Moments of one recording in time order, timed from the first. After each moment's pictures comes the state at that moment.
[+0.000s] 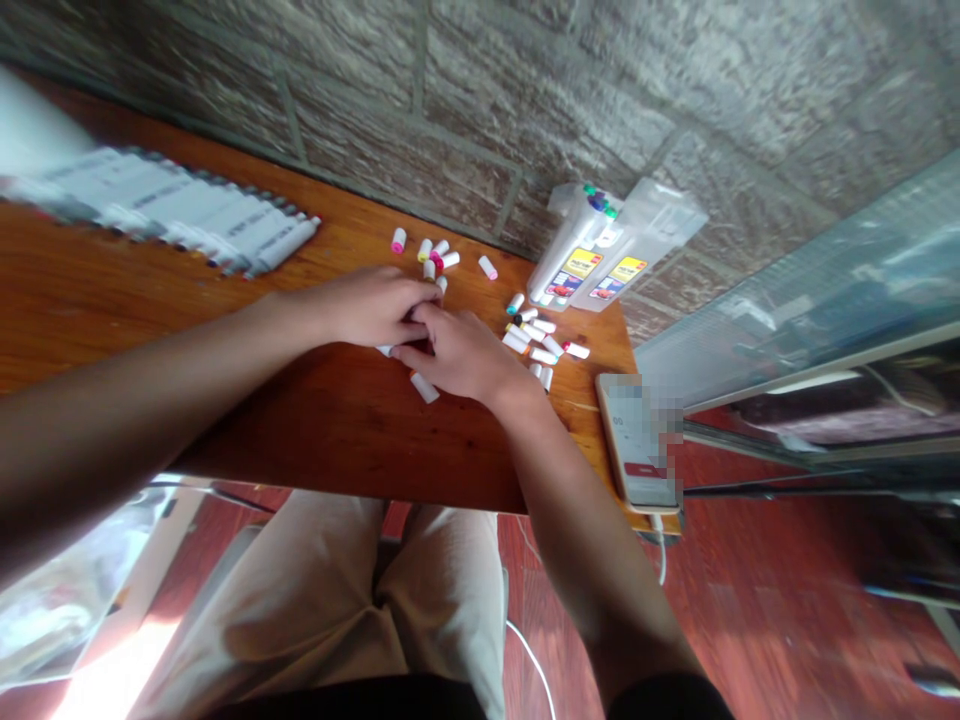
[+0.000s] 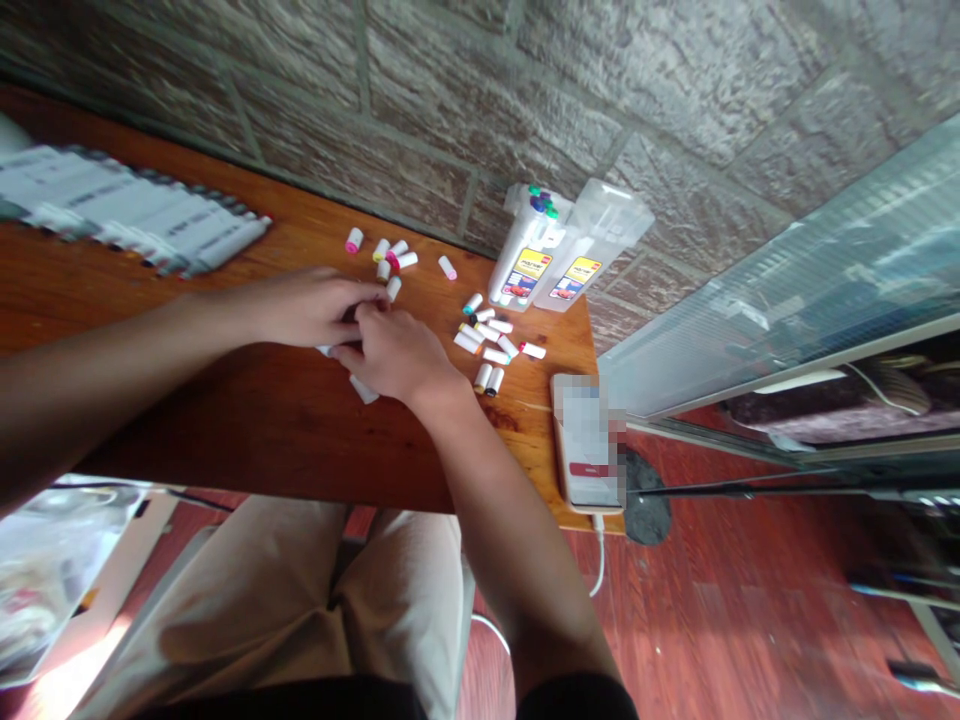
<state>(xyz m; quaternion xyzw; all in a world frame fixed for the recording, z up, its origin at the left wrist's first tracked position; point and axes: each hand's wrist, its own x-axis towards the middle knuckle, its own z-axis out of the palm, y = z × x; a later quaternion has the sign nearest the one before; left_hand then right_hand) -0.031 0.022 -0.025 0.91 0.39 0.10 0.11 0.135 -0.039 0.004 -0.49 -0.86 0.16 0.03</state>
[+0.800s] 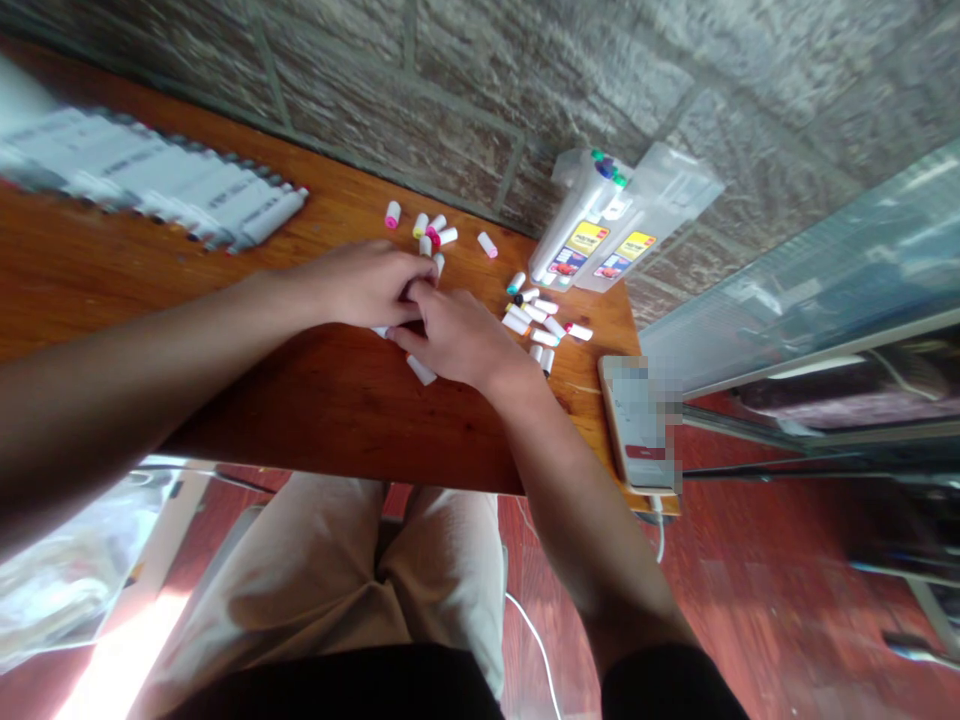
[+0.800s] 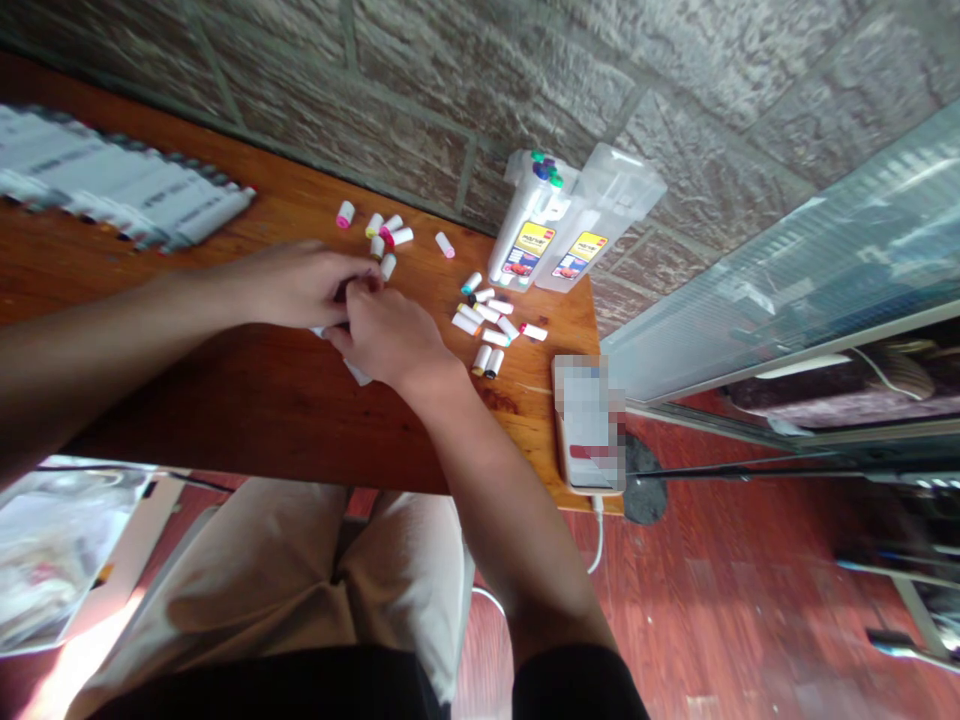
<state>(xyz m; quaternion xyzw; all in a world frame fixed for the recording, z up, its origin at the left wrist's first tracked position) -0.028 0.018 -0.024 0.89 0.44 0.08 0.09 0.131 -0.042 0.003 -0.50 -0.86 0.13 0.01</state>
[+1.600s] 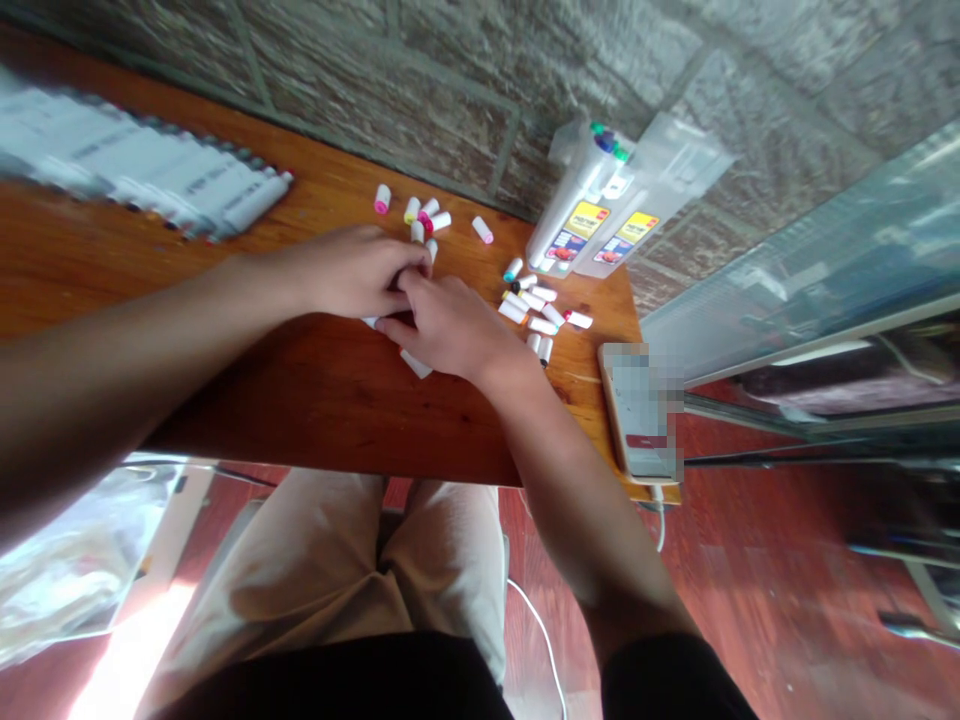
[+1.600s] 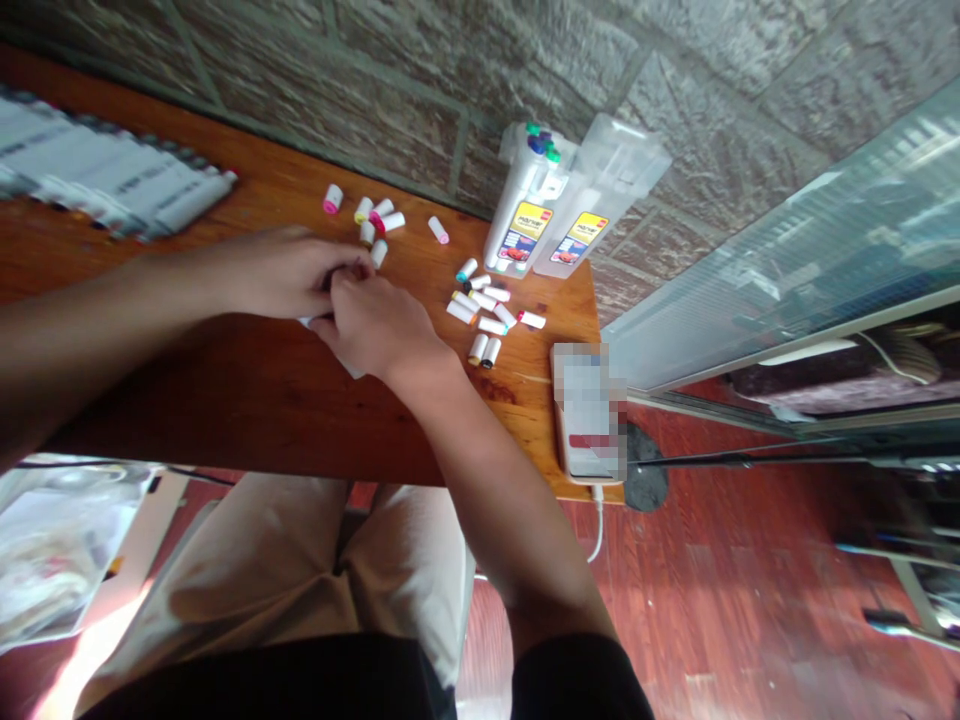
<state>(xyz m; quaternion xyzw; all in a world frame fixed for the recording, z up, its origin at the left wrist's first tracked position) -0.030 0.014 -0.018 0.90 0.42 0.05 0.10 0.131 -0.045 0.005 -0.48 -0.87 0.13 0.02</state>
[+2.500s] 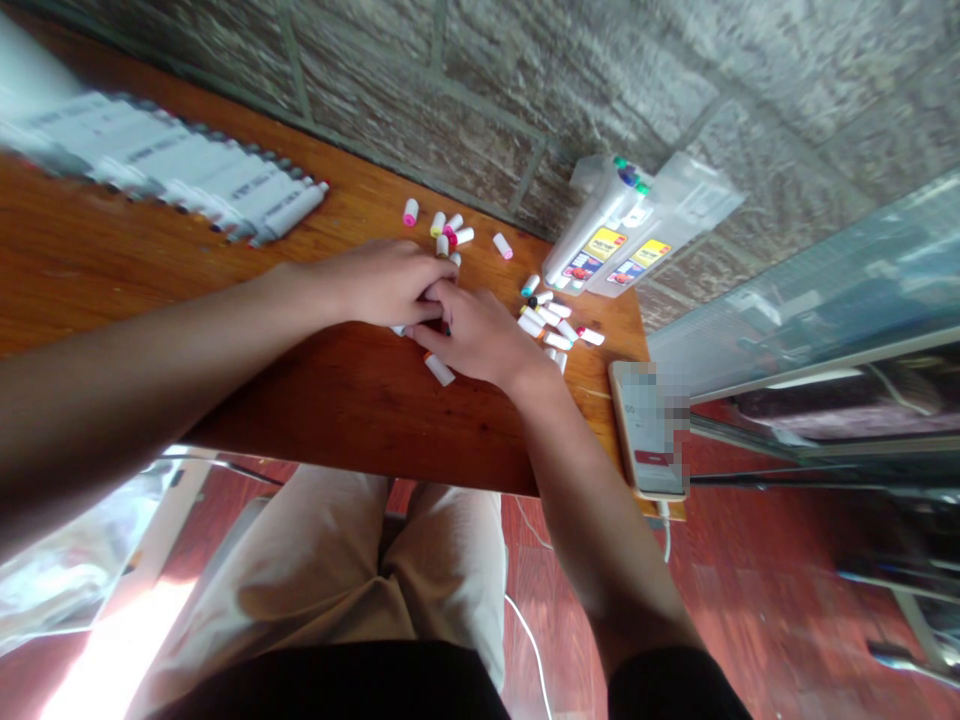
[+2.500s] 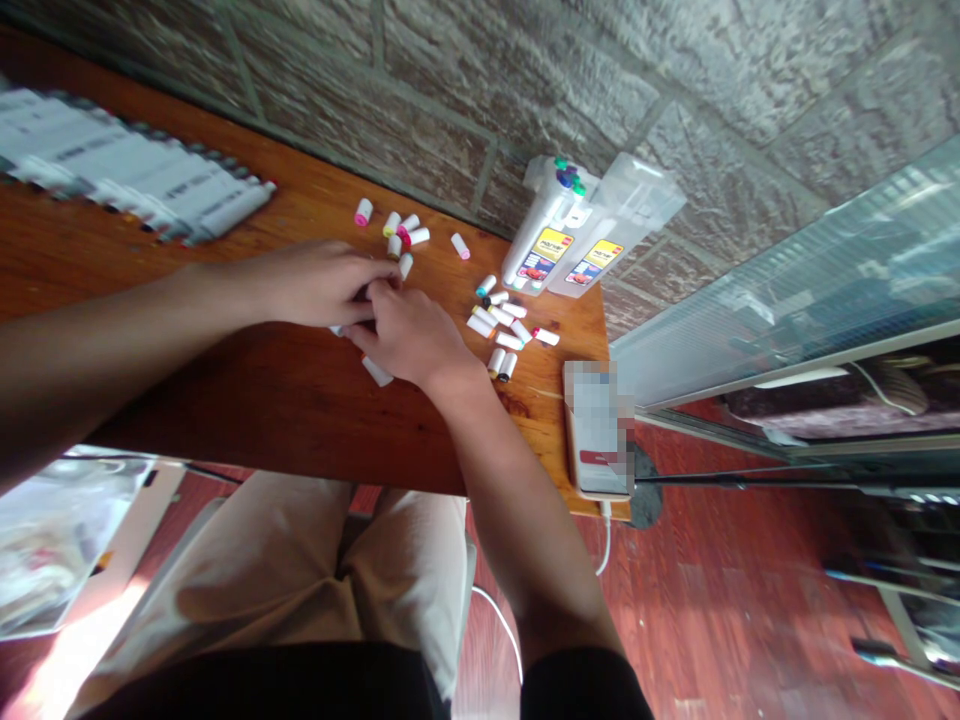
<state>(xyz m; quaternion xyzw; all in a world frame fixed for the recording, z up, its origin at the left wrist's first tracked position) -0.028 0.016 -0.021 0.90 0.42 0.04 0.06 0.137 -0.034 -0.008 -0.48 -0.86 0.16 0.06</state>
